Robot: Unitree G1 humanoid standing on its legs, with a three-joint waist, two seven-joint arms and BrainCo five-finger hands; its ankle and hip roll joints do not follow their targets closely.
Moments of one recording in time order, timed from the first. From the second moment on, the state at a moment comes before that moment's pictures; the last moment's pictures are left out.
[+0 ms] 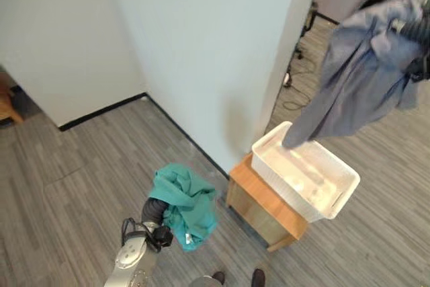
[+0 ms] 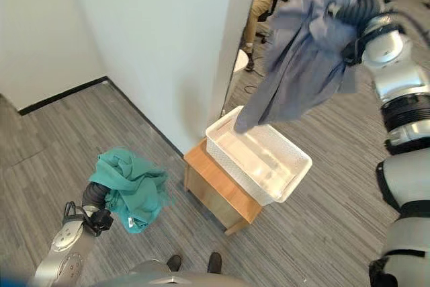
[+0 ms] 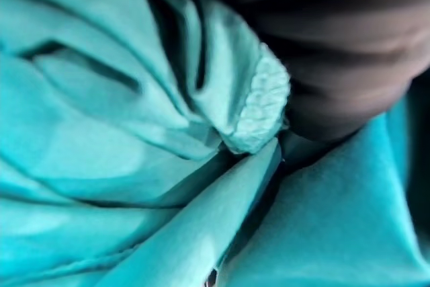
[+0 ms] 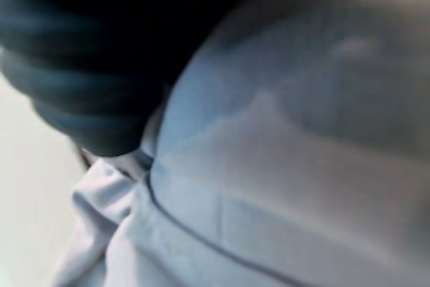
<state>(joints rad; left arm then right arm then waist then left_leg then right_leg) 0.25 0.41 -0.07 0.08 -0.63 -0.12 -0.02 -1.16 -0.93 0.57 0.93 0.28 -0.08 -0.04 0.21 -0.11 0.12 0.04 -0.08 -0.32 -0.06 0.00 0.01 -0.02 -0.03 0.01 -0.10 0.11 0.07</state>
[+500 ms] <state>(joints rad) 0.16 0.41 -0.10 0.08 -0.63 -0.12 0.00 -0.76 -0.60 0.56 1.01 0.15 -0.01 0.07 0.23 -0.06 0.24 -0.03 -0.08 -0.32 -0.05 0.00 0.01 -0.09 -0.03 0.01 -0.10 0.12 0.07</state>
